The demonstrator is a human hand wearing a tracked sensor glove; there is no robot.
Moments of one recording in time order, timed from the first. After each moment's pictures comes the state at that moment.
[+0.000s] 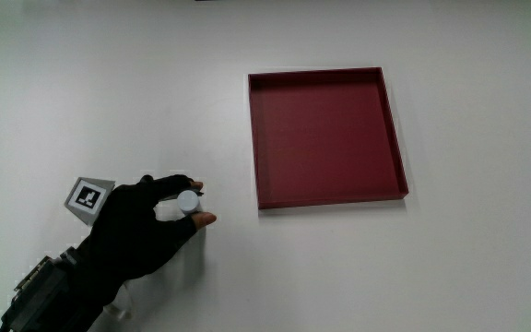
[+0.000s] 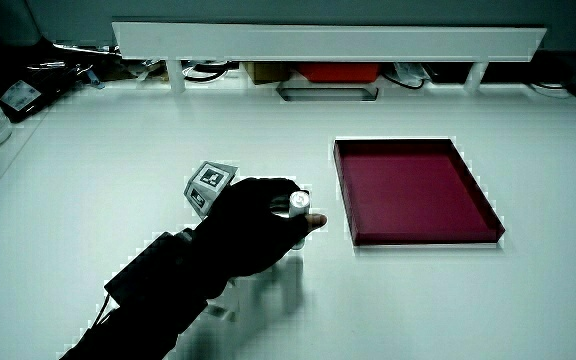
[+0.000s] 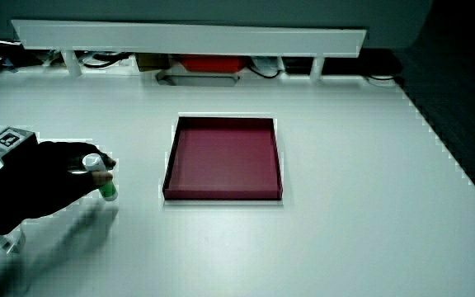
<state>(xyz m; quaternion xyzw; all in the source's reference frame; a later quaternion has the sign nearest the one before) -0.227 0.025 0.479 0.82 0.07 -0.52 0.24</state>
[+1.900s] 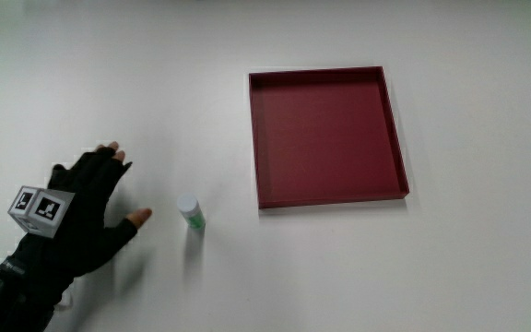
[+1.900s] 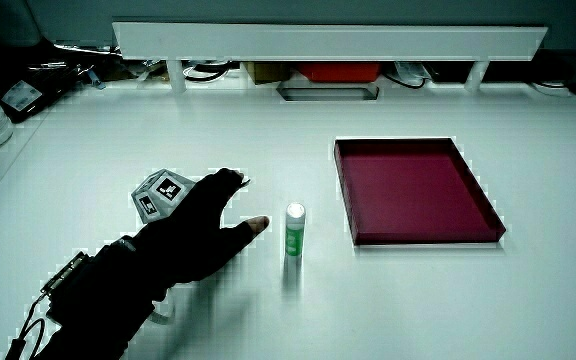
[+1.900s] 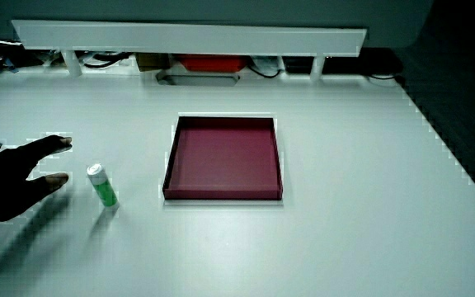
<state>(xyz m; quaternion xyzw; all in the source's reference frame) -0.278 0.036 0.472 0.93 0.07 -0.27 0.24</state>
